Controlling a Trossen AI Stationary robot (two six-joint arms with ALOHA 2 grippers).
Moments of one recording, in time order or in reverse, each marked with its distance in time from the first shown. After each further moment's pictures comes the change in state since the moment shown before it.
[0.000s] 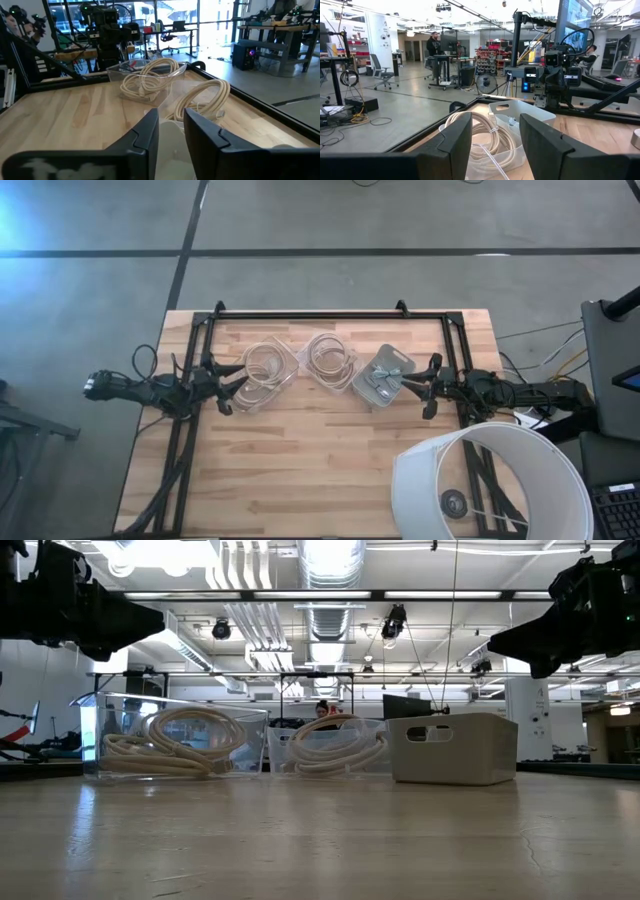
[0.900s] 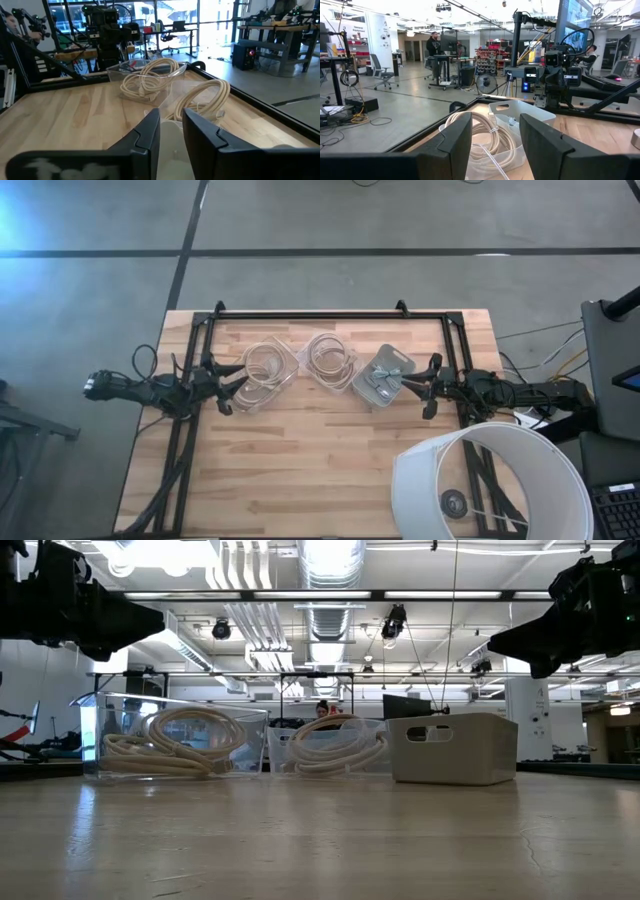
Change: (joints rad) left arm 0.000 0.000 0.000 0.000 0.000 0.000; right arm 0.000 0.000 0.000 0.000 0.000 0.000
